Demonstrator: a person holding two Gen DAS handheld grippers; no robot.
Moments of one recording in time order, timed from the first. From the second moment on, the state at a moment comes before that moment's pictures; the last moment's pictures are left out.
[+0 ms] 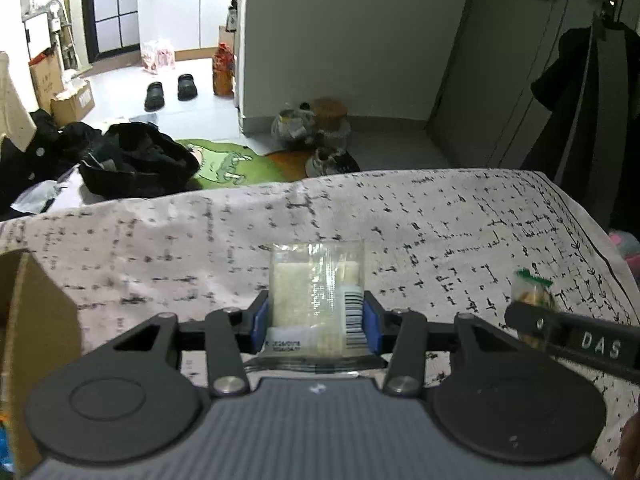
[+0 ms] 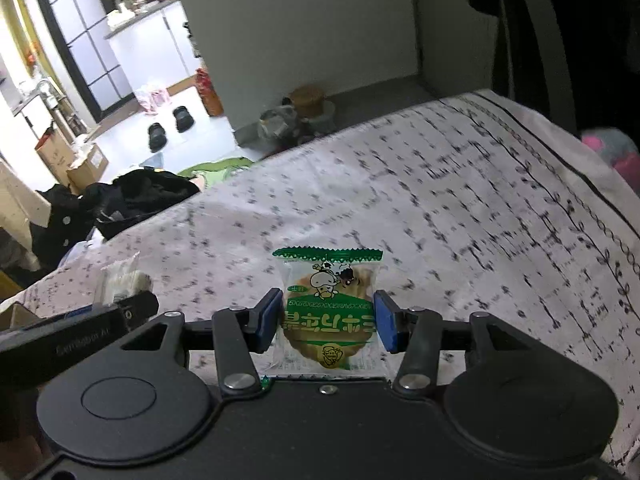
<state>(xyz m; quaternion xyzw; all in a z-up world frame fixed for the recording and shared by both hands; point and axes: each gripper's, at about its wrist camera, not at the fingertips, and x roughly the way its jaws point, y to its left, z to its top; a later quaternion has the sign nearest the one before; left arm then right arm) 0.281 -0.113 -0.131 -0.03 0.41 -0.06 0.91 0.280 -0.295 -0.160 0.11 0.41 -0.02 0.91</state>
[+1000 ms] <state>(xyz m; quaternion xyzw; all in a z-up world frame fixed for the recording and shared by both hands) 0.216 0.042 -0.057 -0.09 0.35 0.02 0.93 0.254 -0.151 -0.104 0.07 0.34 0.15 0.93</state>
